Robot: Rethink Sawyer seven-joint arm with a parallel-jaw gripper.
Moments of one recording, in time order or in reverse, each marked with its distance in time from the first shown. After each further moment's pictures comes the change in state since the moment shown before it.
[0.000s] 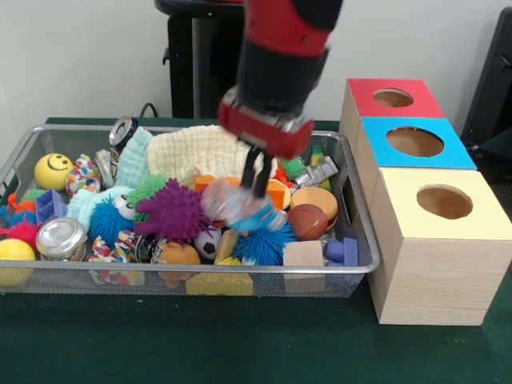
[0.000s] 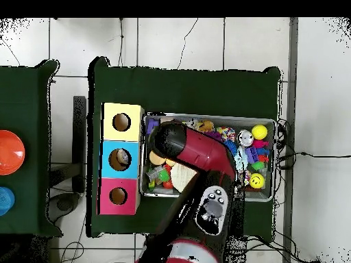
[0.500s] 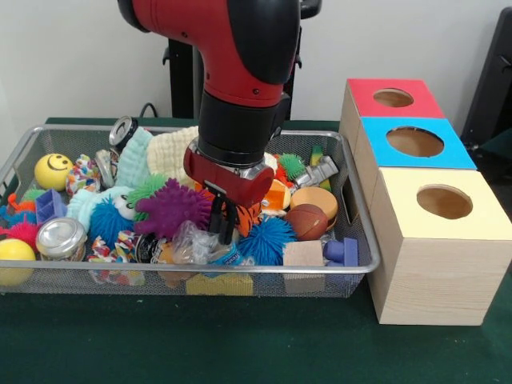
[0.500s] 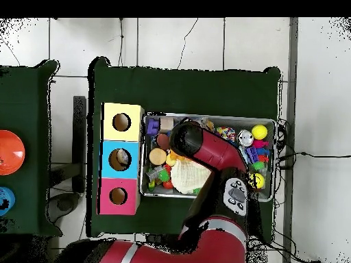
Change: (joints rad) arm -0.145 0.093 0.117 -0.002 0.001 -0.199 0.000
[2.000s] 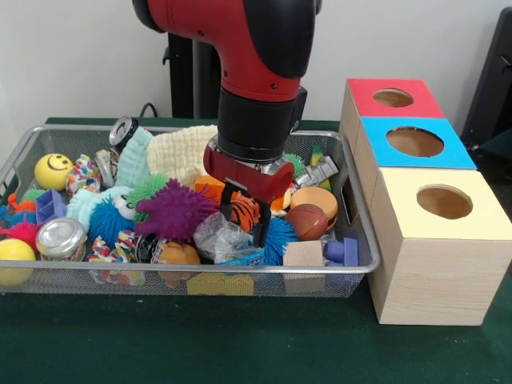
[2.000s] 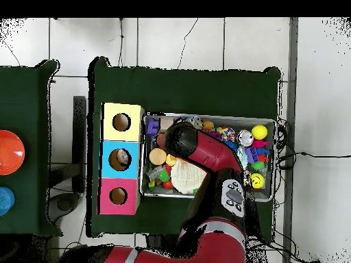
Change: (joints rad) arm -0.005 -0.030 0.050 0.035 0.003 -0.002 0.000
